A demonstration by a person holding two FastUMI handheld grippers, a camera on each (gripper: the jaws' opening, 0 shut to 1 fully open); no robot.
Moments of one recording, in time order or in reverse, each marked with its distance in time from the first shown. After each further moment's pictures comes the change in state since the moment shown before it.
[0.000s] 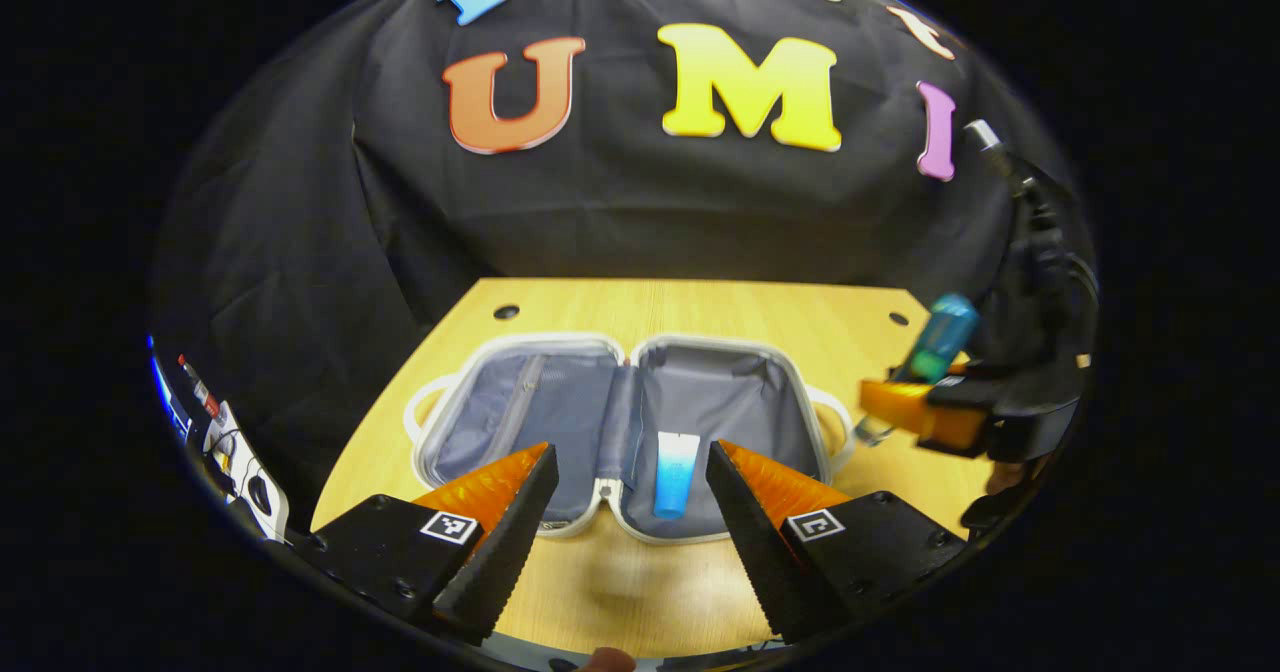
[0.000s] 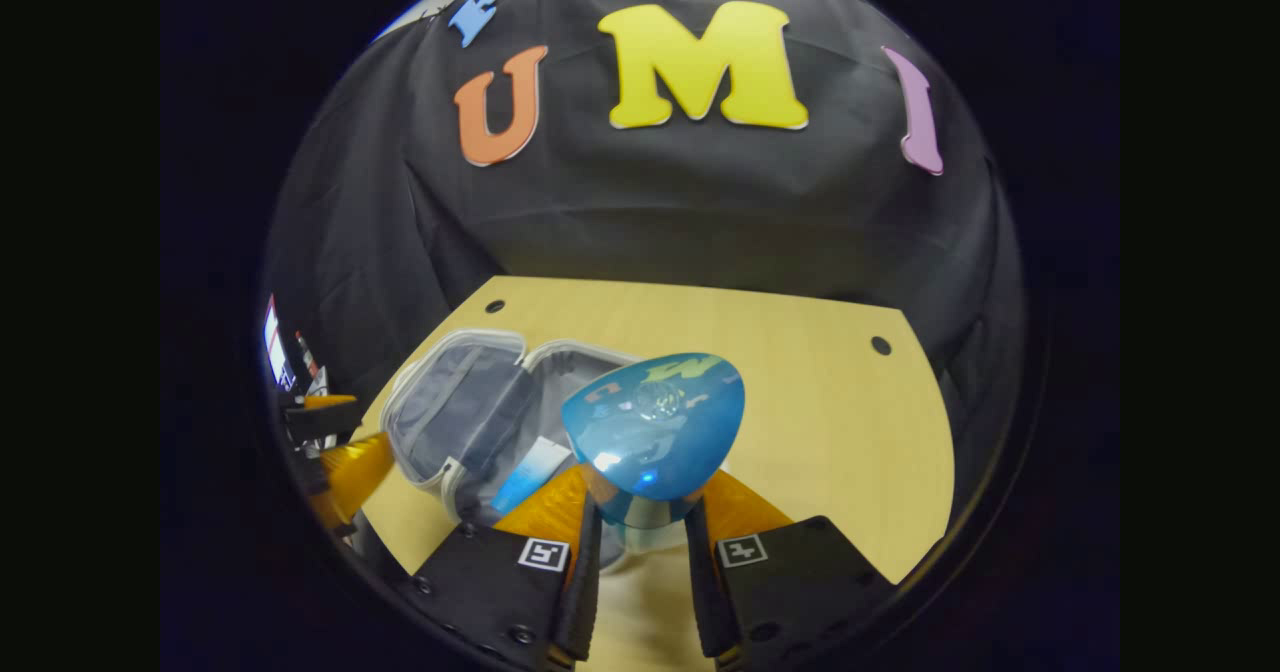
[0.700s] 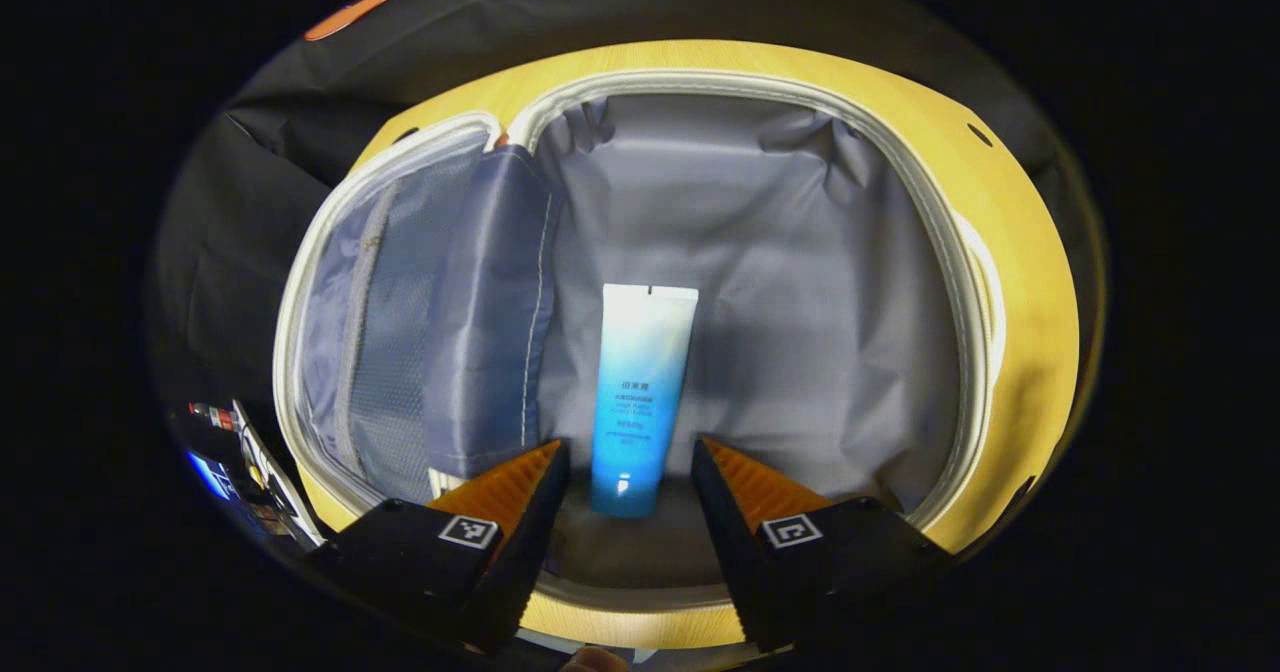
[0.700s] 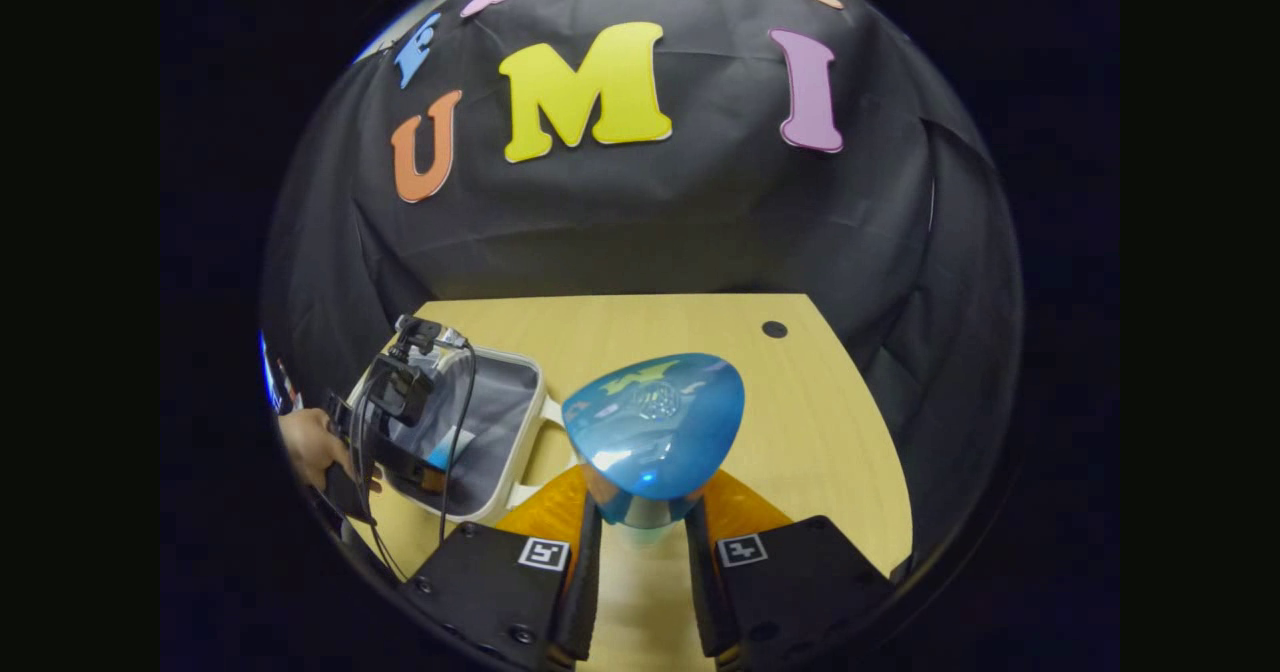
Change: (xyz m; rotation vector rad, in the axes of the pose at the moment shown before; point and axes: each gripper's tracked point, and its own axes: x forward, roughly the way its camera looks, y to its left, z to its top) left arm 0.136 -0.040 -0.160 0.123 0.736 0.065; right arm -0.086 -0.150 -0.013 0.102 -0.101 -0.192
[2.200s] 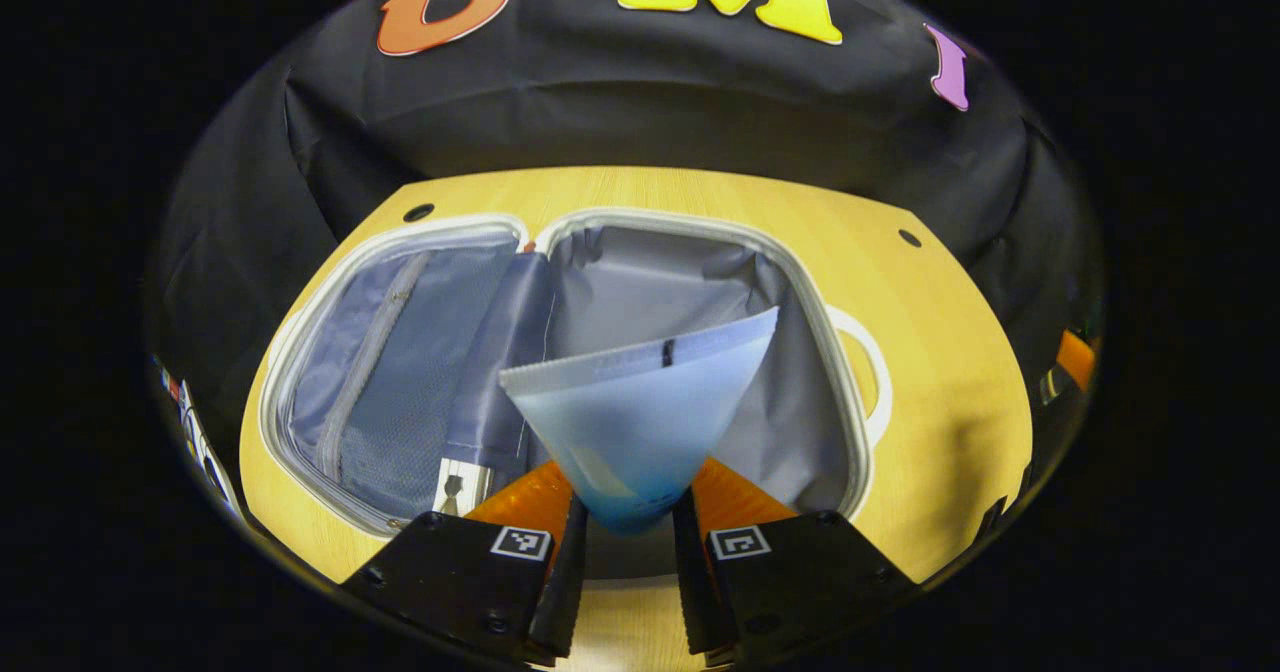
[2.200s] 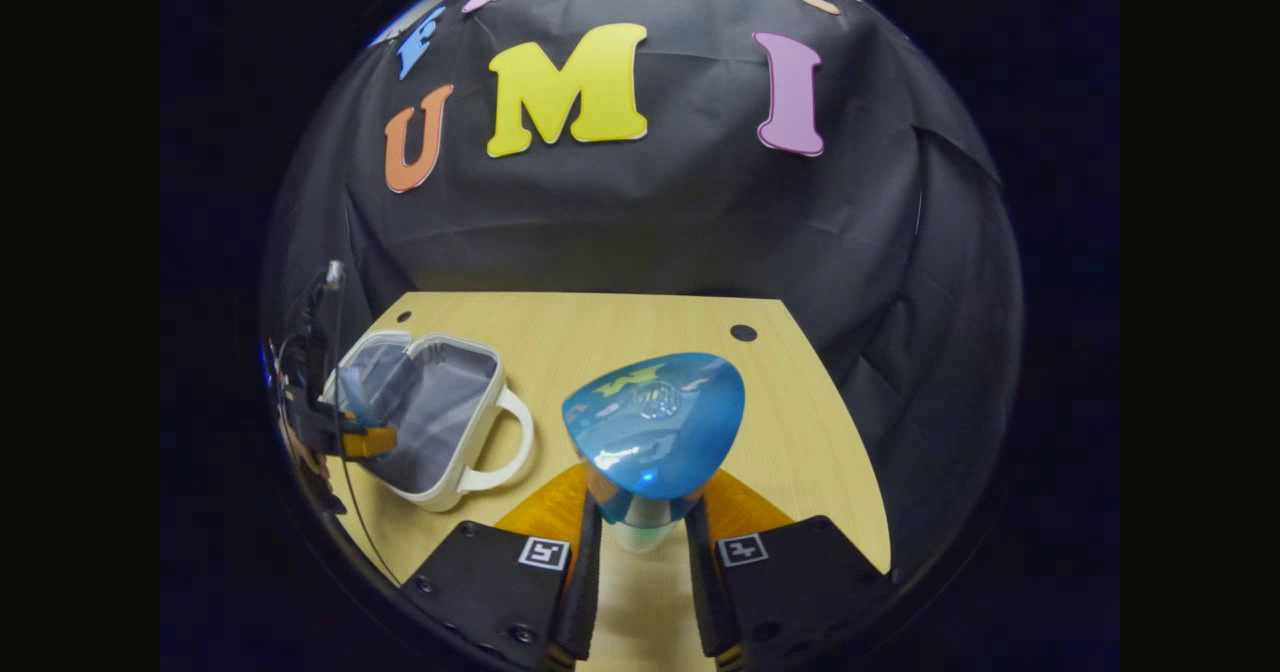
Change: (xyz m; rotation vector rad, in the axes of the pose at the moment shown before) left arm -0.029 -0.011 0.016 -0.080 -0.359 -0.163; right arm -0.007 -0.049 -0.009 -0.027 -0.023 -0.086
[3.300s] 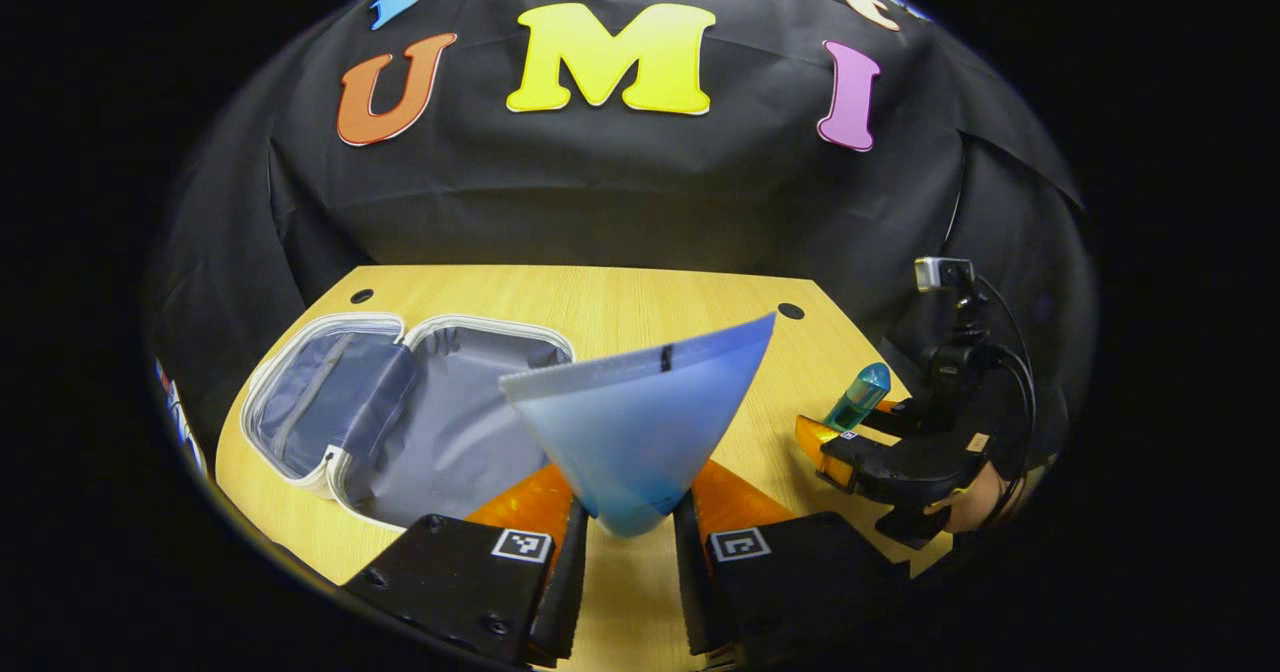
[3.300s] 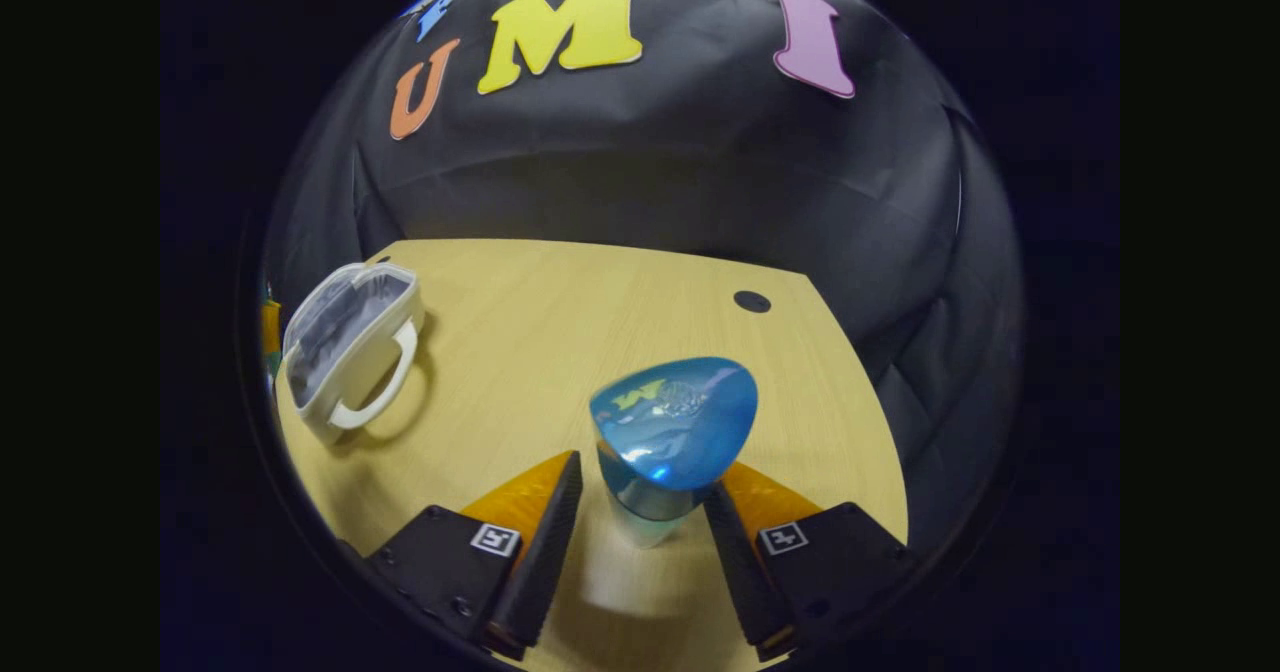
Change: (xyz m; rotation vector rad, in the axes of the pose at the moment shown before) left arm -0.088 -0.176 0.055 0.011 -0.303 -0.085; right arm 0.159 -0.087 -0.064 -0.109 0.050 0.085
